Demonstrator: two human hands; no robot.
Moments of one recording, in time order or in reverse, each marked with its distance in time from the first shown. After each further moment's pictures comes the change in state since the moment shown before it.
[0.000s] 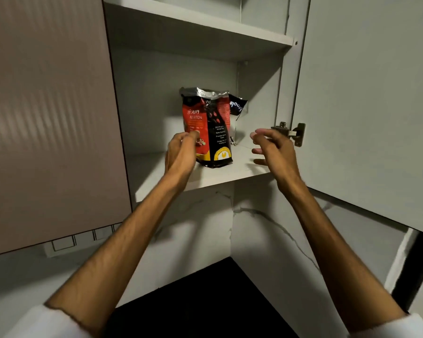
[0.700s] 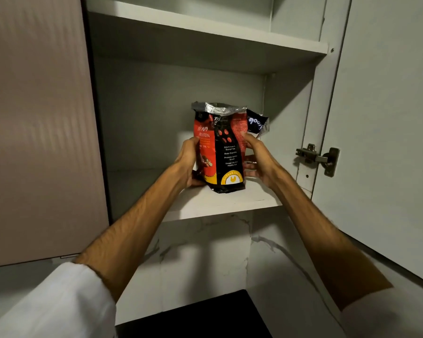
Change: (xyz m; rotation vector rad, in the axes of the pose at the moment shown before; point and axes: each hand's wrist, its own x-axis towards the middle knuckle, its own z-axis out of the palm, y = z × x) left_hand 0.082 0.002 0.034 -0.243 -0.061 -0.404; right_hand 0.135 0.045 0.065 0.154 -0.486 0.298
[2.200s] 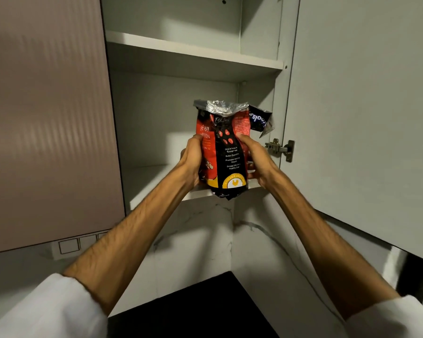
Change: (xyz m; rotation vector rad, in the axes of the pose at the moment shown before) left_hand -0.090 -0.001 0.021 -0.003 -0.060 0.114; right_hand -0.123 -0.029 -0.003 -0.047 0.179 -0.098
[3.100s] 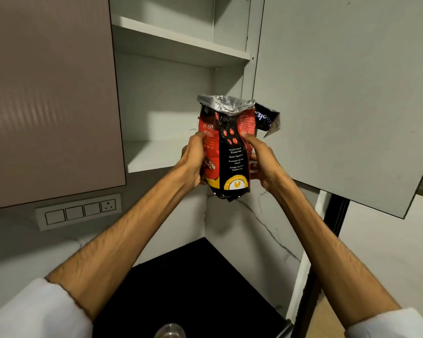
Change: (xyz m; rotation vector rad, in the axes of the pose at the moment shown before) left_hand -0.137 -0.018 -0.005 -0.044 -0.199 -0.056; right_hand -0.167 -0.013 -0.023 -0.033 0.174 0.073
